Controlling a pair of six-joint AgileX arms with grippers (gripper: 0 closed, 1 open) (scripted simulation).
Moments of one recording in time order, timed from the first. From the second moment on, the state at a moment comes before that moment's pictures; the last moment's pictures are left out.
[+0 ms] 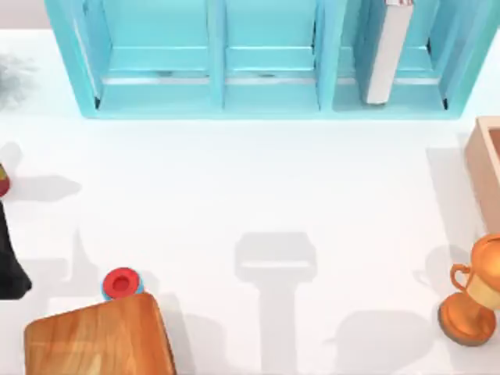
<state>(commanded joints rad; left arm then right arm) 0.00 0.00 0.00 0.00 0.00 0.00 0.00 0.00 0.00 0.00 0.00 0.00</state>
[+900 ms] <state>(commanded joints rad) 0.00 0.00 0.00 0.00 0.00 0.00 0.20 0.90 0.41 0.44 0.23 0.05</state>
